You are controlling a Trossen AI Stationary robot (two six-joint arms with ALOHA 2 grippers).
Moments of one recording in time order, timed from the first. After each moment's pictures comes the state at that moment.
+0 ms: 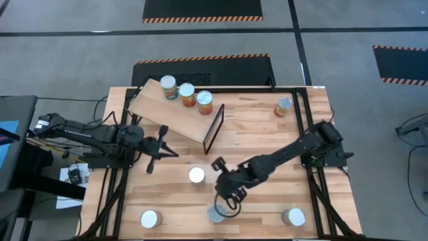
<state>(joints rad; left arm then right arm) -0.17 0.74 0.53 -0.12 0.05 0.27 0.40 1.86 1.46 -0.57 0.25 -0.38</state>
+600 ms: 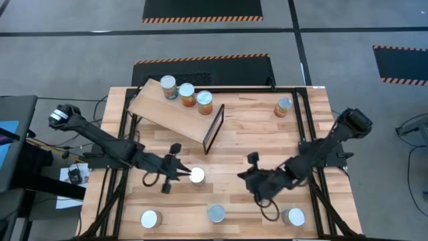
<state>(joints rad) -0.45 1.17 0.72 -0.05 -0.28 -0.11 0.60 1.48 0.95 -0.29 0.64 -0.03</state>
